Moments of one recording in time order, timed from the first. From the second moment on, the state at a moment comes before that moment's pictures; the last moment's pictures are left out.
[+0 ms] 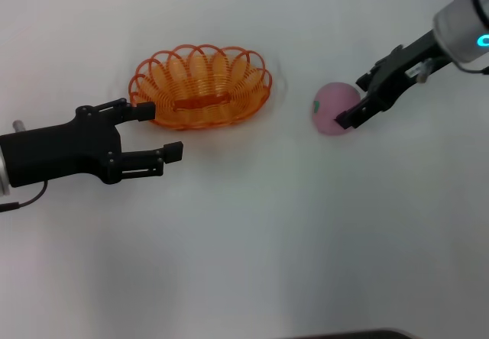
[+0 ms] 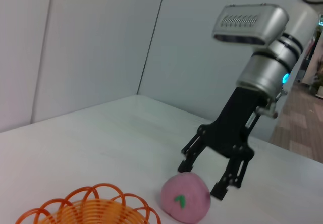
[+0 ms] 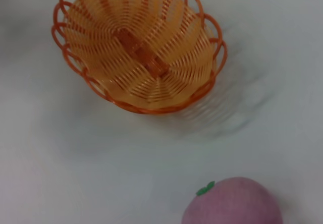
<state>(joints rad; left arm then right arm) -0.41 -2.17 0.71 0.80 2.02 1.64 -1.38 0.76 2.04 -1.01 -0.86 -2.59 -1.44 2.06</state>
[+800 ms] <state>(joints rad) -0.41 -2.16 0.71 0.77 2.02 1.62 -1.38 0.78 2.05 -1.06 -0.78 -2.59 -1.35 2.06</state>
